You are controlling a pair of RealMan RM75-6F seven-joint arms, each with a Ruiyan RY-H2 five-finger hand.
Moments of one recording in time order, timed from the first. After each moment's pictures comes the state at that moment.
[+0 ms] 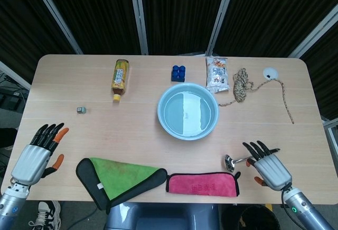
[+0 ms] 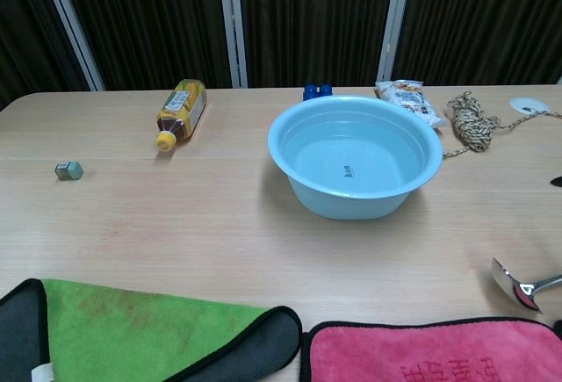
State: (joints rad) left arm -0.18 -1.19 0.03 -1.58 1.71 1.47 0.07; right arm 0.29 -1.22 -0.10 -1.41 -1.75 1.19 -0.07
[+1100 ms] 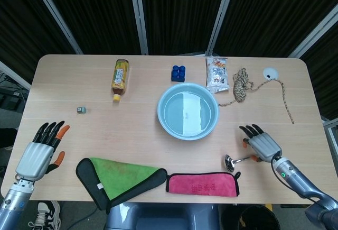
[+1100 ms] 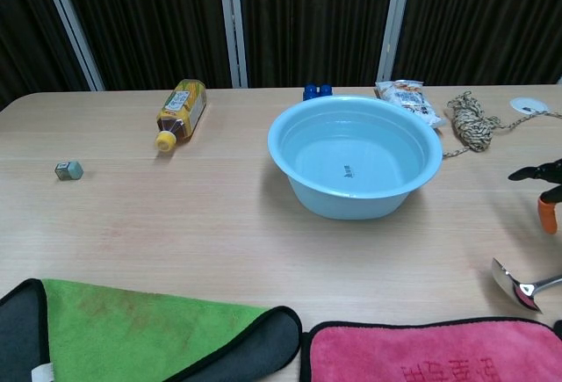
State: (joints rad) left arm -0.19 -1.23 0.01 -1.58 1.63 1.42 0.18; right arm 0.50 -1.42 -0.10 -0.94 -1.71 0.99 0.28
